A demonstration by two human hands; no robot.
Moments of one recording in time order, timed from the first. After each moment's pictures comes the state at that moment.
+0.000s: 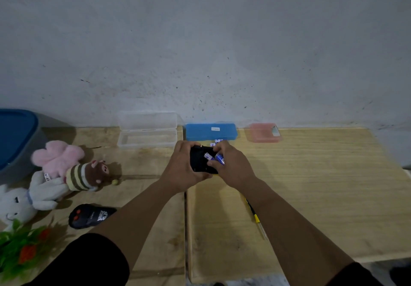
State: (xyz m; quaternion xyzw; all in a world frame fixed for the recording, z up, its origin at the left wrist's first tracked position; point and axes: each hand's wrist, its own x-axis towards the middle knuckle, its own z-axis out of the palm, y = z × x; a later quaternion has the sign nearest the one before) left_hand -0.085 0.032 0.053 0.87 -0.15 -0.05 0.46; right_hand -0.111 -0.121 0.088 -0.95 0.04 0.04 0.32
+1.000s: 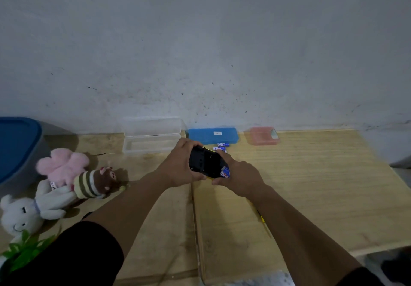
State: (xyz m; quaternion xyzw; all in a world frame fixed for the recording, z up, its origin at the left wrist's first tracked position) left_hand -0.064 0.069 0.074 0.87 -0.26 -0.11 0.40; right_hand -0.125 -0.115 0.082 -0.98 0.03 0.12 0.16
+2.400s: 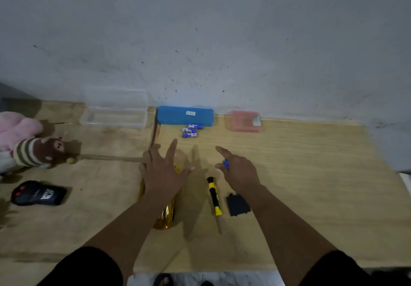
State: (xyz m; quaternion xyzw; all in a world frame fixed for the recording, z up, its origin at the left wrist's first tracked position) left_hand -0.126 -0.056 0.012 0.98 0.05 -0.05 0.16; right_hand -0.131 -0.248 0.026 -0.97 0.00 0.09 0.20
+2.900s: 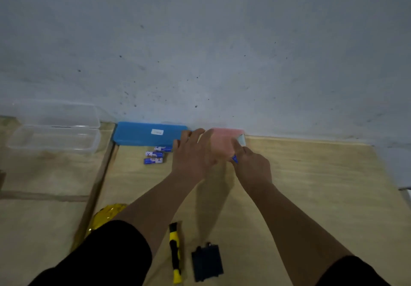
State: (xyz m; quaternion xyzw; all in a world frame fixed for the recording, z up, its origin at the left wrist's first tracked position) left_hand 0.006 -0.208 -0.011 0.98 -0.11 0.00 0.14; right_hand -0.022 -0.363 -0.014 -1.00 0.01 0.04 0.02
